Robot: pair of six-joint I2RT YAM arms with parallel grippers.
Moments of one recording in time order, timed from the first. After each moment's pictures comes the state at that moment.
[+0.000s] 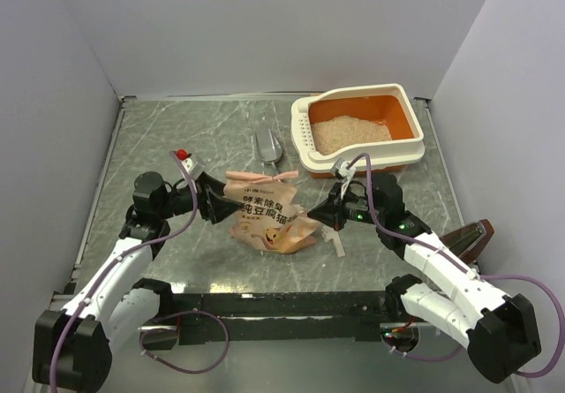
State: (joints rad) left arm -0.20 0.88 0.47 0.29 0.93 -0.23; right arm 0.45 0.89 0.53 -0.01 -0.70 0.13
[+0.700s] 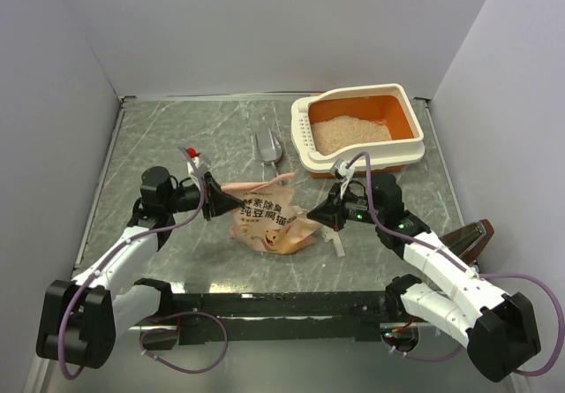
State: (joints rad) left arm -0.20 1.04 0.46 0.42 1.11 -0.28; right arm 0.45 0.90 0.53 -0.01 -0.71 0.15
